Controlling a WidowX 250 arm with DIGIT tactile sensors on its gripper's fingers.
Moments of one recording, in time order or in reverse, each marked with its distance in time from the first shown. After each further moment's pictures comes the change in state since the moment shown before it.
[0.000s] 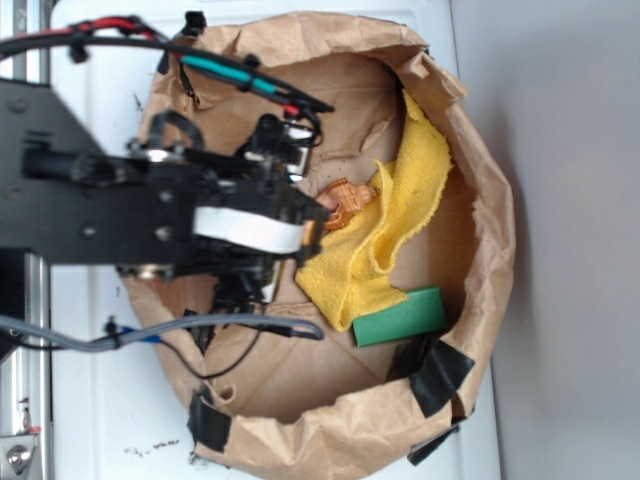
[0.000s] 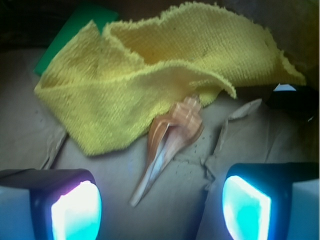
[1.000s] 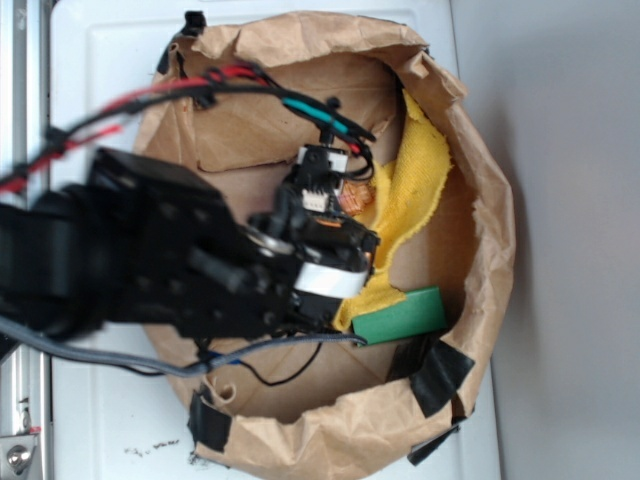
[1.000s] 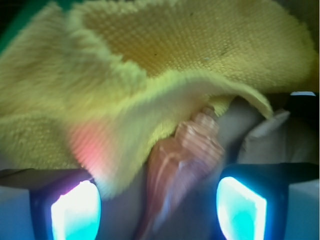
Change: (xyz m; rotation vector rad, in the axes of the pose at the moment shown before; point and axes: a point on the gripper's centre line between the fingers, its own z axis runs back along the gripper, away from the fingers) arm 0.021 -0.008 -0.045 0.122 0.084 0.028
